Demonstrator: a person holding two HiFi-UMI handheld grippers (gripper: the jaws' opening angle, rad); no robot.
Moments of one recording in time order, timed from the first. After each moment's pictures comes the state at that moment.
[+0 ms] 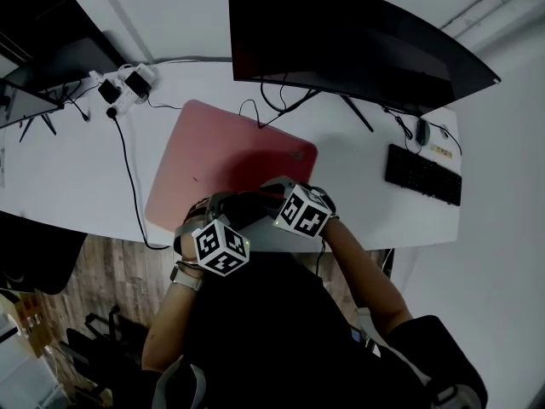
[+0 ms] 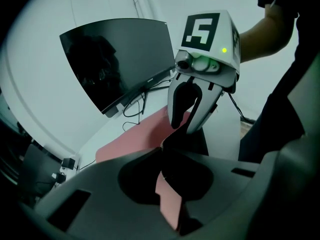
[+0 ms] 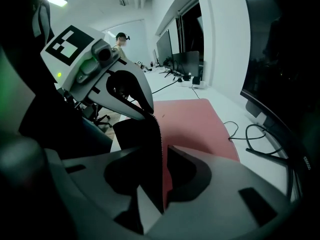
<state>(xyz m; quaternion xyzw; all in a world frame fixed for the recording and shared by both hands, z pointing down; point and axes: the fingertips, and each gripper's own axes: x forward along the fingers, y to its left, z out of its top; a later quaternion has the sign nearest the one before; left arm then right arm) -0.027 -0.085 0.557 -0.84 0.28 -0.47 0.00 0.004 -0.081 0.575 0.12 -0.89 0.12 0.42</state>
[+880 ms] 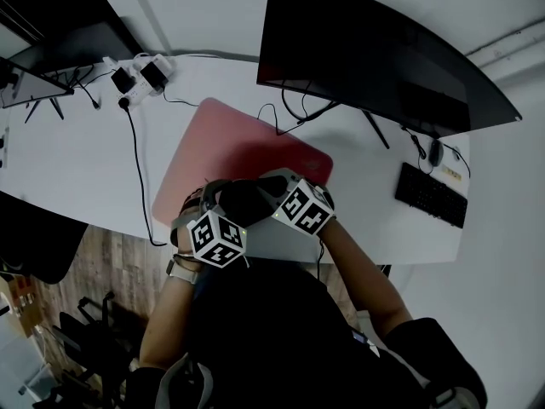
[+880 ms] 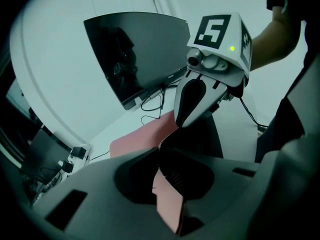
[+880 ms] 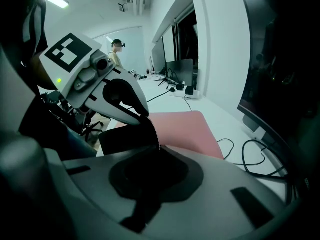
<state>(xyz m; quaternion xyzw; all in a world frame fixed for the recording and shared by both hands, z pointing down) -0.071 -0.136 0.556 -0.82 0.34 -0.46 -0.02 -0.032 -0.140 0.565 0.15 -0.91 0.10 0.38</state>
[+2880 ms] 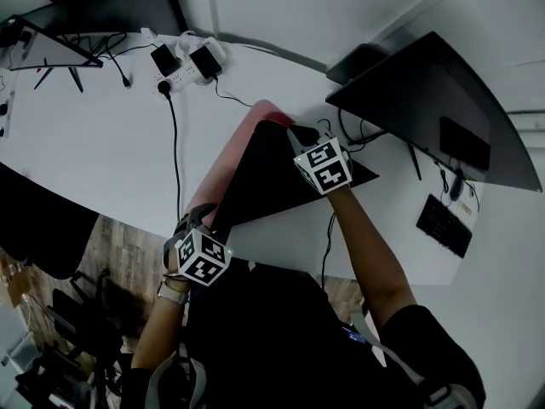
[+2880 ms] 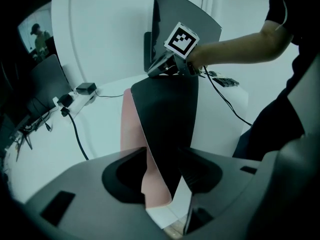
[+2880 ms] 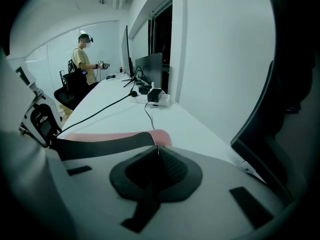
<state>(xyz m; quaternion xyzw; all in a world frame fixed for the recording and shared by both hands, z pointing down) -0.223 -0.095 0.607 -0.79 0.33 -0.45 -0.23 -0.112 -0.322 0.588 0.29 -0.87 0.10 0.39</state>
